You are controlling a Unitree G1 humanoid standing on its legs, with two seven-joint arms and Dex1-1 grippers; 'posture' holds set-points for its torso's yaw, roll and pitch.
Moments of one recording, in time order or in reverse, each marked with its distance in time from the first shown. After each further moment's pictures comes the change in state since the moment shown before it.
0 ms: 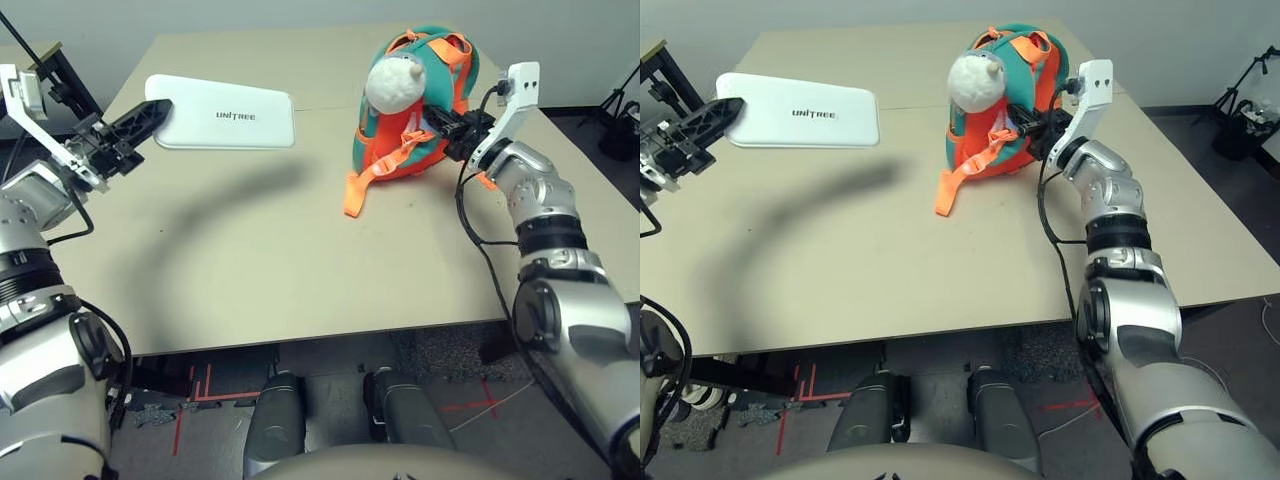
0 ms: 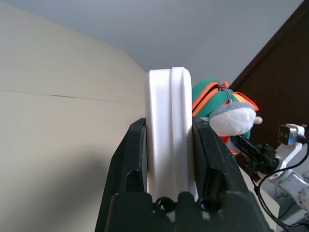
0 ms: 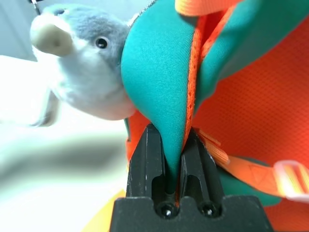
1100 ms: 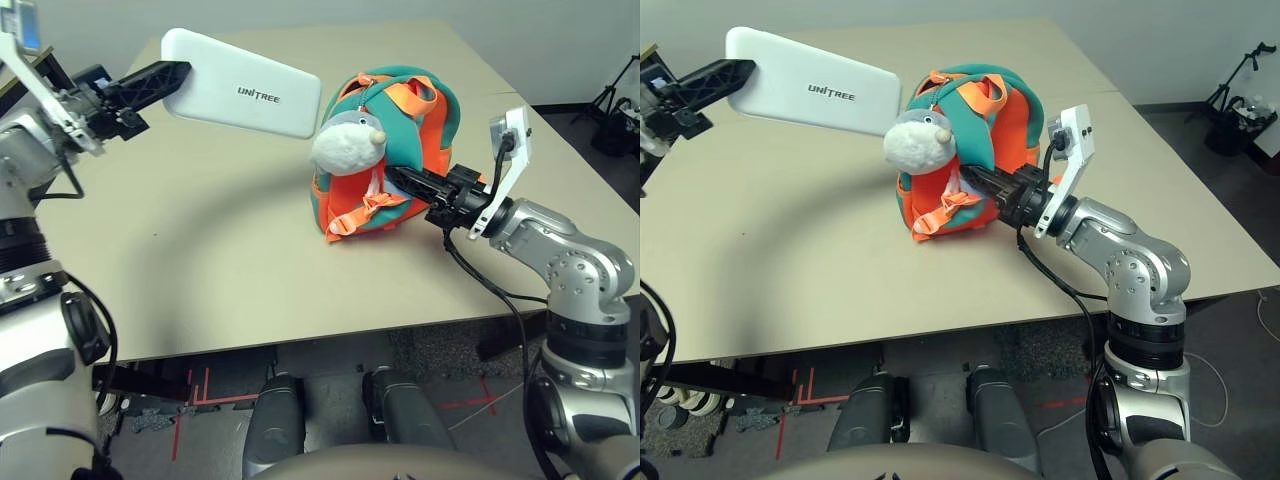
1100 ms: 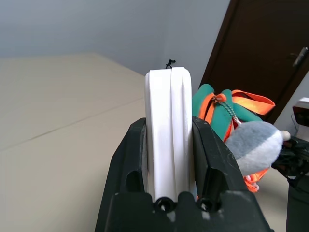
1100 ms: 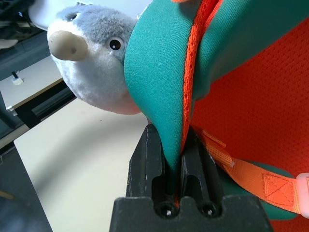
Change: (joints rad) left arm -0.042 0.144 -0.095 -0.314 -0.006 0.033 -0.111; right arm 0.333 -0.012 0.073 -0.712 0.355 0.458 -0.151
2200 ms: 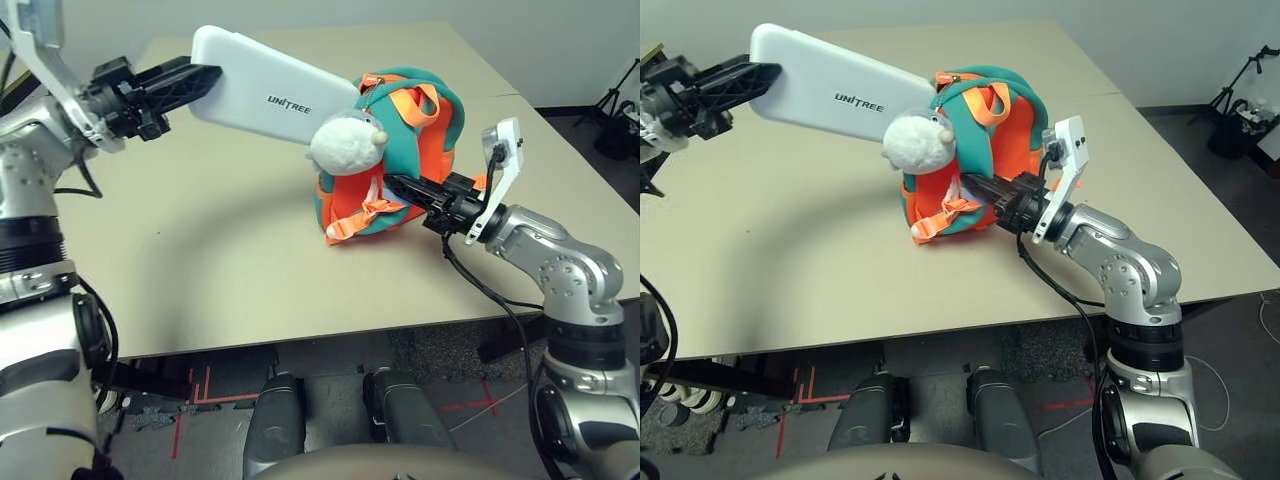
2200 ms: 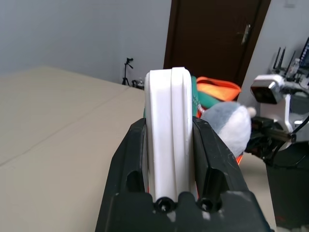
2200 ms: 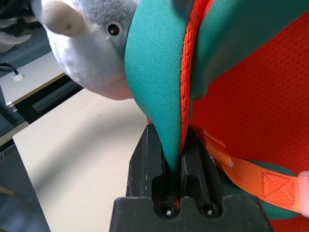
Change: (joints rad) left arm -0.070 -0.139 -0.222 0.166 0.099 -0.281 -0.217; right arm 0.037 -0.014 0.034 0.032 -0.009 -0.066 0.011
